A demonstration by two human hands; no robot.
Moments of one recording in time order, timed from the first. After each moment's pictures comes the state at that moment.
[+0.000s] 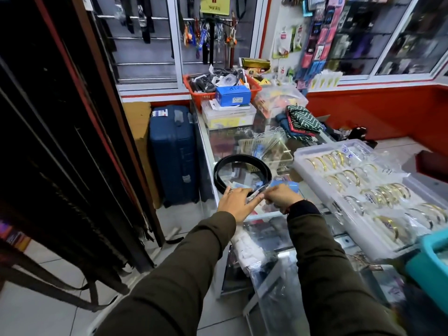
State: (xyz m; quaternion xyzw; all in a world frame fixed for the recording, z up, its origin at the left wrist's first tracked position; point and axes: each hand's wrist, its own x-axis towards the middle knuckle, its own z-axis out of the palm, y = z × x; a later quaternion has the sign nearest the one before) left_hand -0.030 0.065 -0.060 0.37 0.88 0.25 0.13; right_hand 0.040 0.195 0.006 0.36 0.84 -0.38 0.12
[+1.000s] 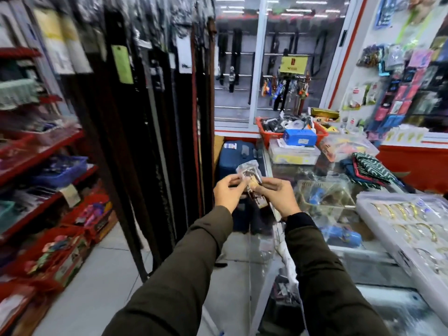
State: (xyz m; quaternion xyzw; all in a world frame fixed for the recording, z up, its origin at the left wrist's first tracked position) left_hand -0.040 -0.097 0.032 0.05 0.70 0.71 -0.01; right_hand 0.000 0.048 0.048 0.05 0.78 -0.61 -0.13
